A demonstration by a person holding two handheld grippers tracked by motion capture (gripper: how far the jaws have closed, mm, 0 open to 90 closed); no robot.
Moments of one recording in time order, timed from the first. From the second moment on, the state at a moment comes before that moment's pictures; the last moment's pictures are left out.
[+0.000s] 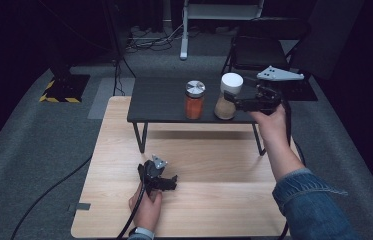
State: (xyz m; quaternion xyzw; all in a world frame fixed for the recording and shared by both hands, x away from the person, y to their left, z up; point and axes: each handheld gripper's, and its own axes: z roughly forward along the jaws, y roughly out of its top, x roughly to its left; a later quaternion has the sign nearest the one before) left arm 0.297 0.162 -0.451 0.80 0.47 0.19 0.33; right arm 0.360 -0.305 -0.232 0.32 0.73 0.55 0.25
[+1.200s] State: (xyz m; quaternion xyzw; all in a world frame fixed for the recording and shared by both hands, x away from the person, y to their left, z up) left arm 0.297 0.161 -0.451 0.80 0.47 0.19 0.33; right arm 0.279 -0.344 -0.334 0.32 0.76 0.51 0.24
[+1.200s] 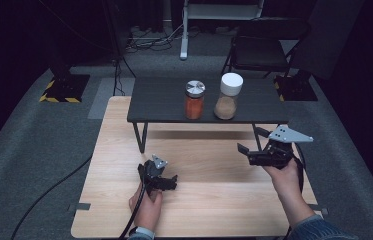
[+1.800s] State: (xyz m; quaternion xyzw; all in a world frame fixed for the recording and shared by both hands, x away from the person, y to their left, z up) left arm 0.297 0.161 -0.451 0.80 0.48 0.19 0.33; right arm 0.264 -0.339 -0.386 0.33 0.78 0.47 0.23
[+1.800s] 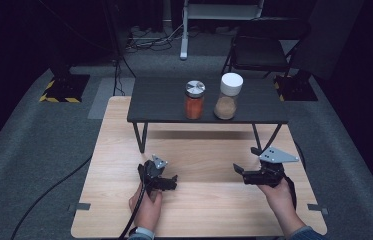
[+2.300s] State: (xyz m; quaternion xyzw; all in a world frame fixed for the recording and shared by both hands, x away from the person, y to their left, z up) left arm 0.296 0.161 -0.451 0.80 0.47 0.19 0.33; right arm 0.258 -0.335 -0.431 0.36 0.81 0.41 0.21
